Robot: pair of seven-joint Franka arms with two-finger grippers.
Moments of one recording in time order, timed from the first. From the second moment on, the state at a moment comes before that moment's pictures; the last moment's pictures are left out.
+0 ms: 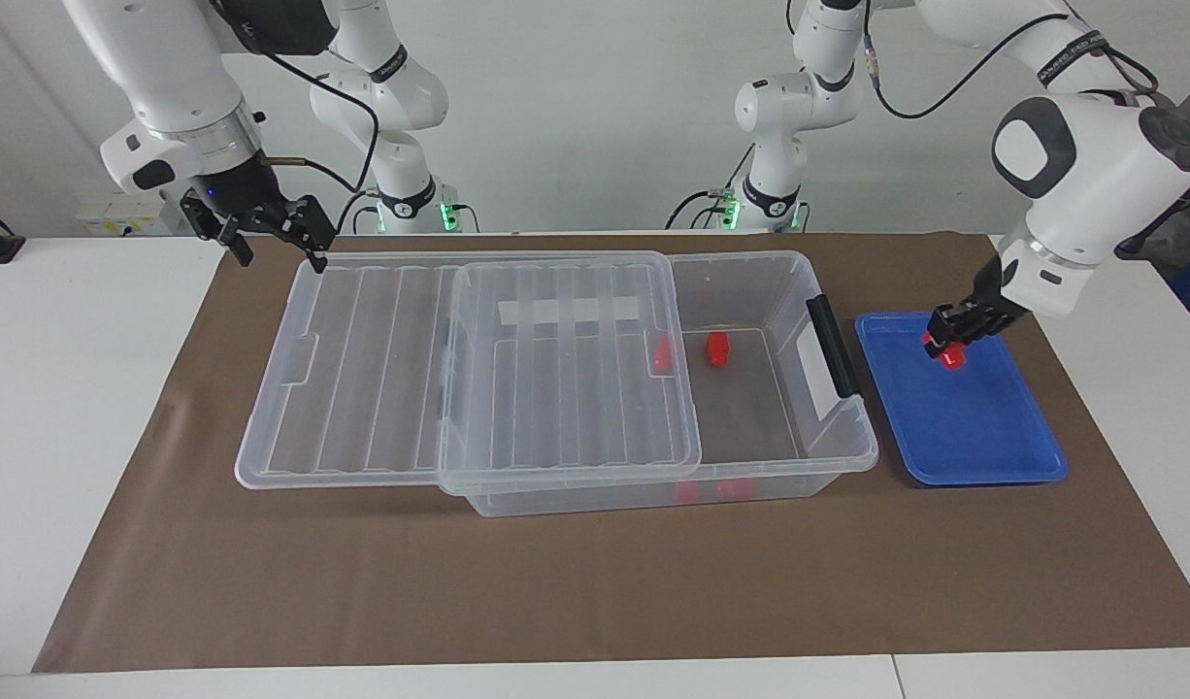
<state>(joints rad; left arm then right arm) 0.03 0.14 -0.07 -1.65 -0.11 1.77 -0.23 -0.01 -0.02 0.03 -1.58 -0.01 1.56 0.17</state>
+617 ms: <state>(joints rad) -0.29 0.13 -0.08 -1.80 -0.08 2.06 -0.66 -0.02 -0.02 0.02 -1.59 -0.01 1.56 0.17</state>
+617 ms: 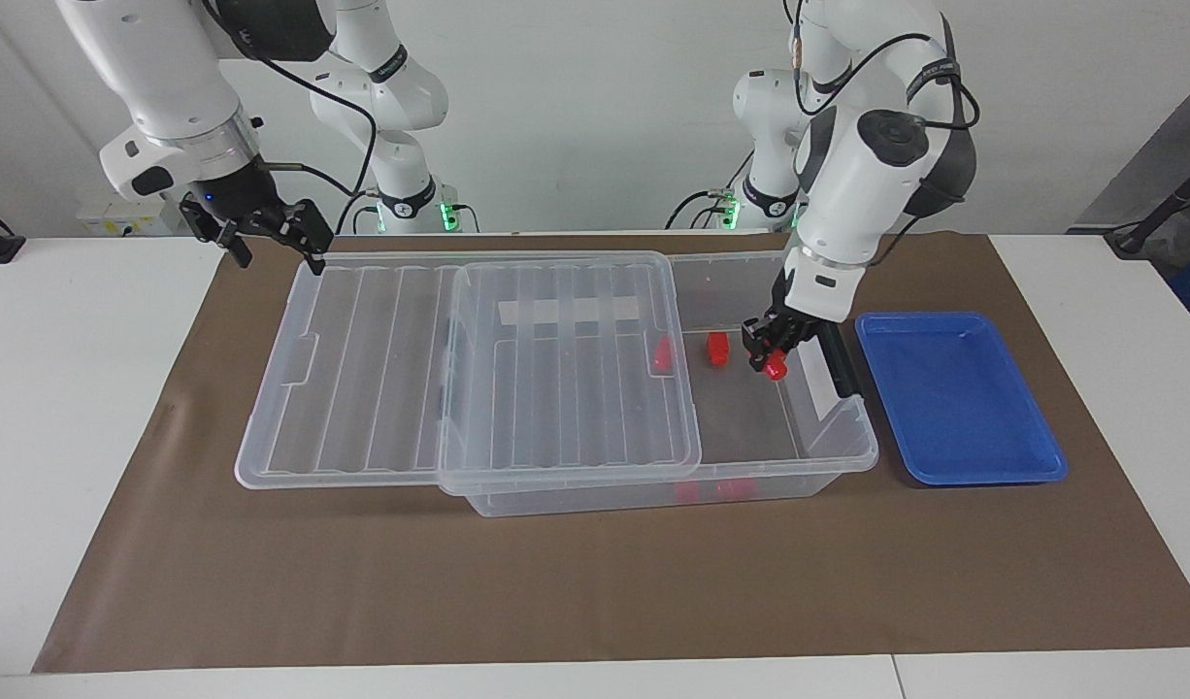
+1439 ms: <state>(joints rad) -0.30 0.16 -0.07 -2.11 0.09 2.45 -0.66 -0.02 -0.02 0.02 -1.60 -0.01 1.56 0.17</state>
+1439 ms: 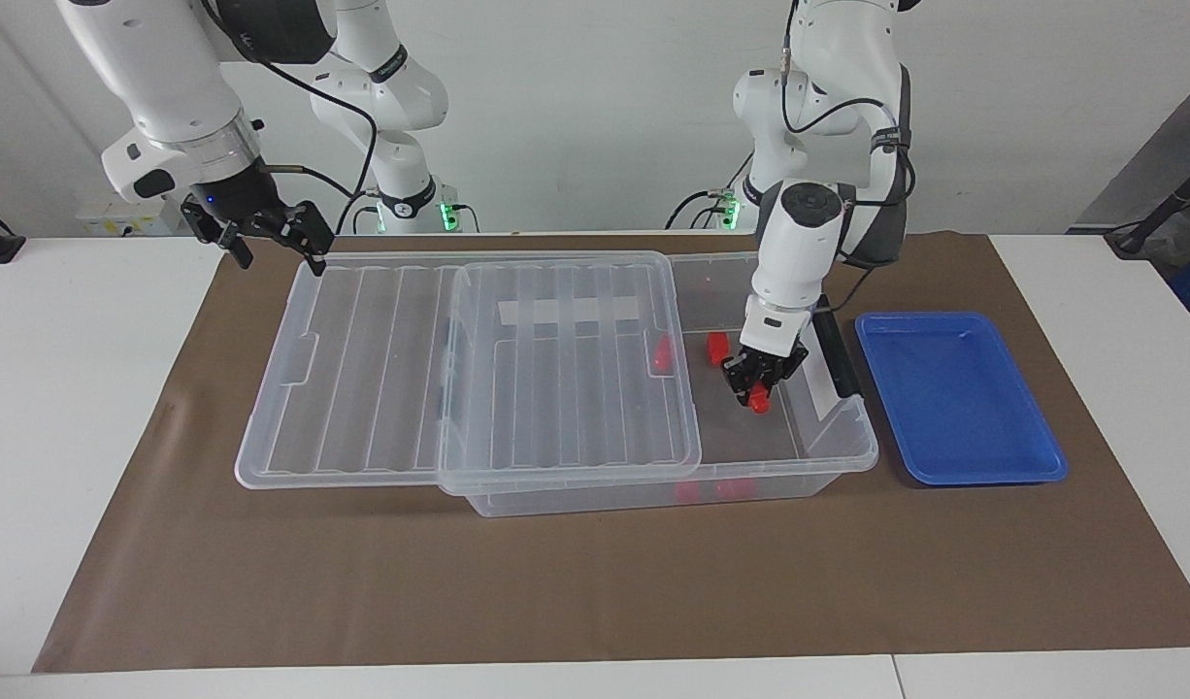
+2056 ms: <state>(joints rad) -0.31 0.25 -0.07 -2.11 0.13 2.53 -0.66 -0.03 -0.02 0.02 -1.61 -0.01 1.60 0.17</state>
